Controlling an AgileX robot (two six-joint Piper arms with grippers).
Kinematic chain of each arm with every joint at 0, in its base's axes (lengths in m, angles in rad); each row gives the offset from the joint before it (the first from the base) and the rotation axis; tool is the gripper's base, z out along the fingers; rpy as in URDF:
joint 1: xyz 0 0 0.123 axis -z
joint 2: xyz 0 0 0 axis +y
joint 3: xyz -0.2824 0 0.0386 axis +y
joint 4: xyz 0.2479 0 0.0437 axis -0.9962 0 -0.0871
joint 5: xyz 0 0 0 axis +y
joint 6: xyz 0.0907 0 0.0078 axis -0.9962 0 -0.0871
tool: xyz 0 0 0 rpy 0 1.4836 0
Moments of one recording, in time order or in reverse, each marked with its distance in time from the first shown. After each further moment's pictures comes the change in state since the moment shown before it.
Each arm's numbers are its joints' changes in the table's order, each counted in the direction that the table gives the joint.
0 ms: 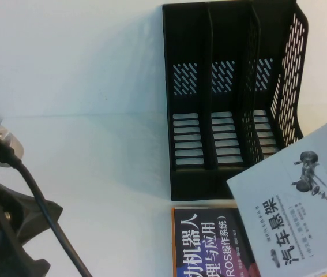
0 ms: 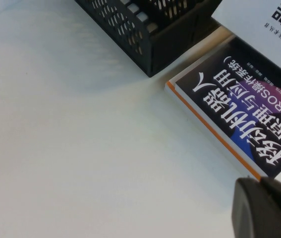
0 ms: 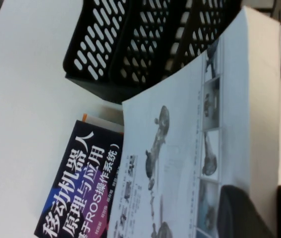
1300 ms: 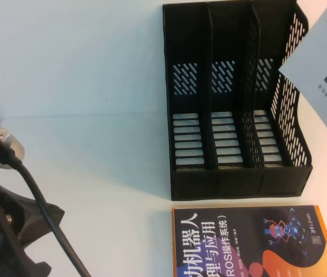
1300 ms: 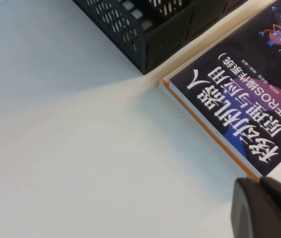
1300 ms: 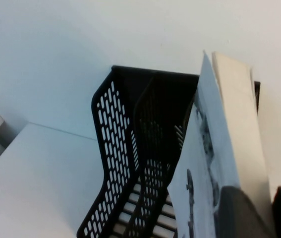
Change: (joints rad) right arm -0.084 0.006 -0.750 0.013 0.030 -0.338; left arm 0.000 0.000 0.000 0.017 0.007 0.000
